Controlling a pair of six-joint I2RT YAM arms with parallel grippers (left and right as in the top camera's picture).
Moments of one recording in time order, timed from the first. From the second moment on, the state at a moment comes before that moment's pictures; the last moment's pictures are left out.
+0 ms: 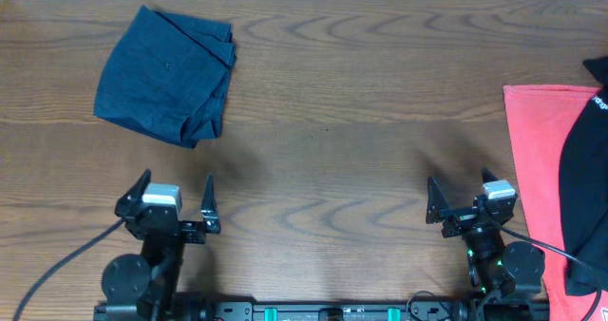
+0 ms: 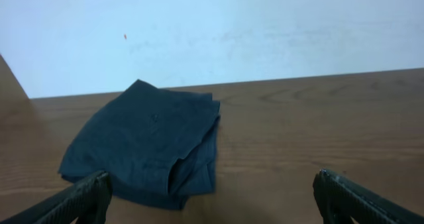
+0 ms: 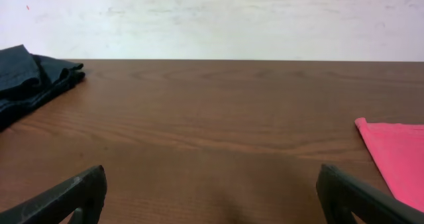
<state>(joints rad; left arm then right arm) -0.01 0.08 0.39 -0.44 0.08 0.04 -0.01 0.01 0.06 -0.19 -0.21 0.07</state>
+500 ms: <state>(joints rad) -0.01 0.01 0.10 -0.20 0.10 0.03 -0.01 0.01 0.06 -0.19 -0.21 0.07</state>
